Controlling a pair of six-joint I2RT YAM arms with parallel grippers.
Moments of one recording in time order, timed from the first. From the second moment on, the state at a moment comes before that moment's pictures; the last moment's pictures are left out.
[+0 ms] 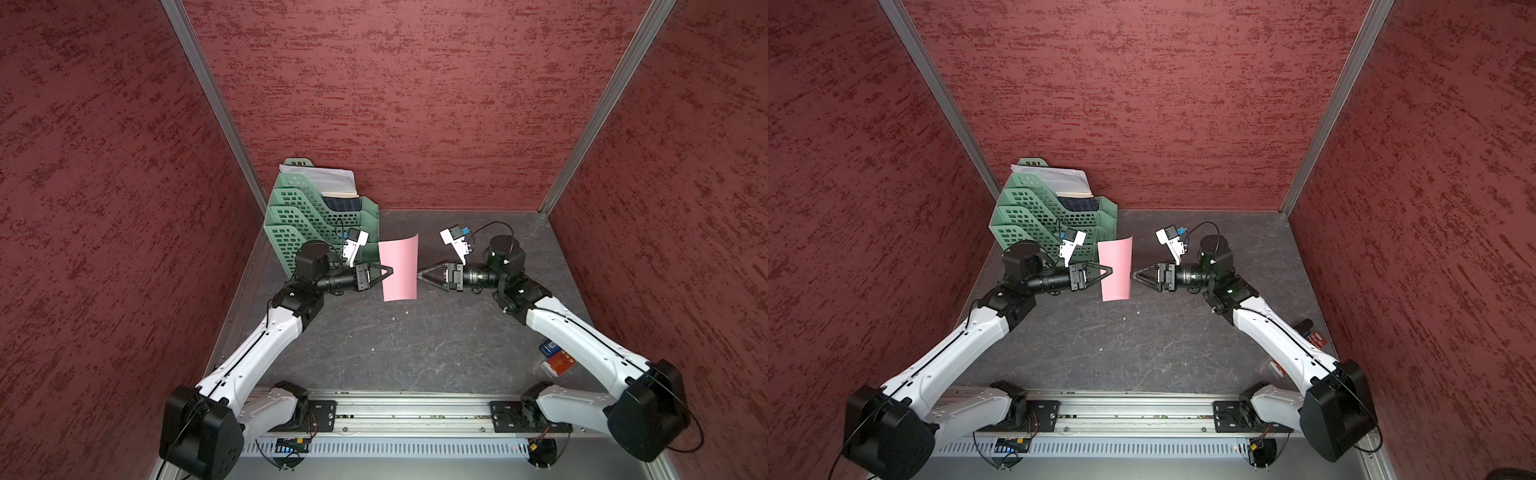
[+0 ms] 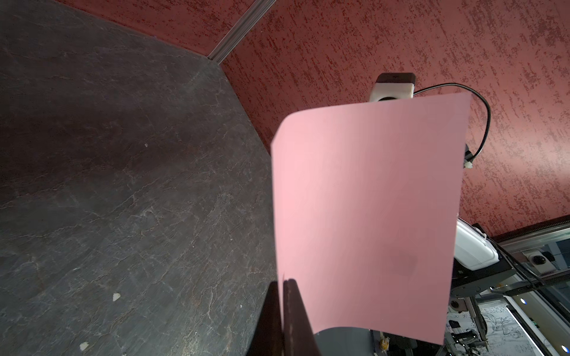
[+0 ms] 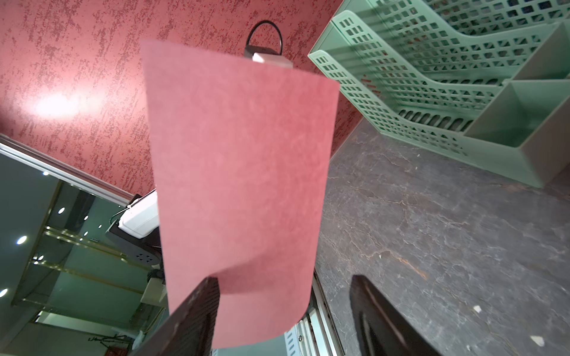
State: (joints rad) left arm -0.35 1.11 0.83 0.01 0.88 -0.70; right arm 0.50 1.24 0.93 0.16 -0.97 0.76
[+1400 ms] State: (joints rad) left arm -0.38 1.04 0.82 0.02 0.99 -0.70; right arm 0.60 1.41 1.11 0.03 -1.14 0.64
